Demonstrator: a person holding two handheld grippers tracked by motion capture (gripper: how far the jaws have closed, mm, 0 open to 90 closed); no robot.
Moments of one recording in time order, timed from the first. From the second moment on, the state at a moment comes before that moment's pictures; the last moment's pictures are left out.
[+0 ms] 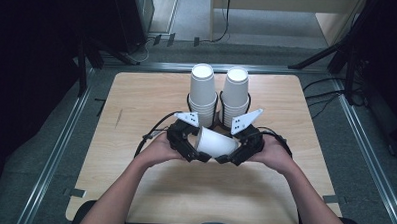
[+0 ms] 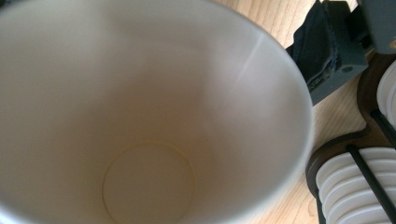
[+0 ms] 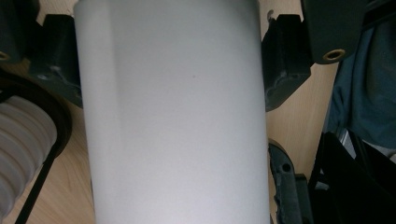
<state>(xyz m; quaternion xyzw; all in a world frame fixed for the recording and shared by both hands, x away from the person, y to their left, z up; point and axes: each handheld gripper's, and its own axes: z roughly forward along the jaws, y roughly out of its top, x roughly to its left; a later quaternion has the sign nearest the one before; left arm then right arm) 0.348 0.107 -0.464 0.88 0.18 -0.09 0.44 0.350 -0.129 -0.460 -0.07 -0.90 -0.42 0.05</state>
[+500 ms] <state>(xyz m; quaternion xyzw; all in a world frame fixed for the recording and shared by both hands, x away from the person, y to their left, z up) 0.353 0.109 -0.459 0.89 0.16 -0.12 0.40 0.348 -0.123 -0.465 -0.07 -0.91 -0.41 0.07</state>
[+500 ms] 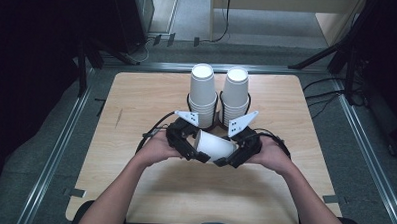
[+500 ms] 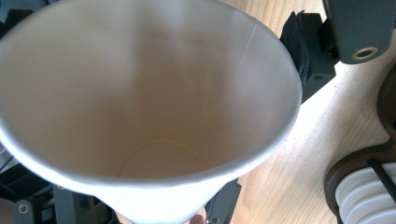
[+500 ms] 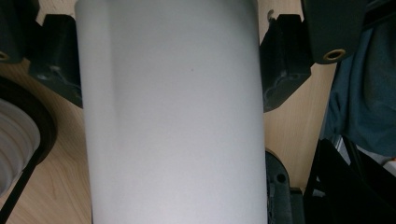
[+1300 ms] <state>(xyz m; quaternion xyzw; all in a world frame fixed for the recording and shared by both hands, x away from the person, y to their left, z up) 0.369 0.094 -0.433 0.96 0.13 -0.07 0.26 0.356 -0.127 -0.471 -0.12 -0.91 -0.39 0.06</state>
